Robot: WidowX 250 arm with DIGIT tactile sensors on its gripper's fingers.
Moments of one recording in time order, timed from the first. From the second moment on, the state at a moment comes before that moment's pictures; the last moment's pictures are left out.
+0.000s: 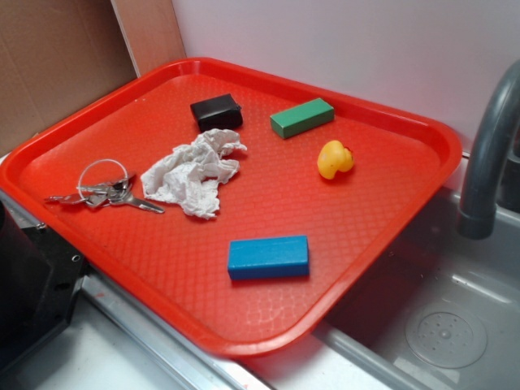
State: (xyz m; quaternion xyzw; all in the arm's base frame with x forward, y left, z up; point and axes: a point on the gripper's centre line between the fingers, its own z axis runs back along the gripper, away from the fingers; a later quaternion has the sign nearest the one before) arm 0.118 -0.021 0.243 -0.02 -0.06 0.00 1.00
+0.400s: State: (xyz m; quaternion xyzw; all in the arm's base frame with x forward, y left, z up) arm 0.118 -0.020 0.239 -0.02 -0.05 0.00 1.00
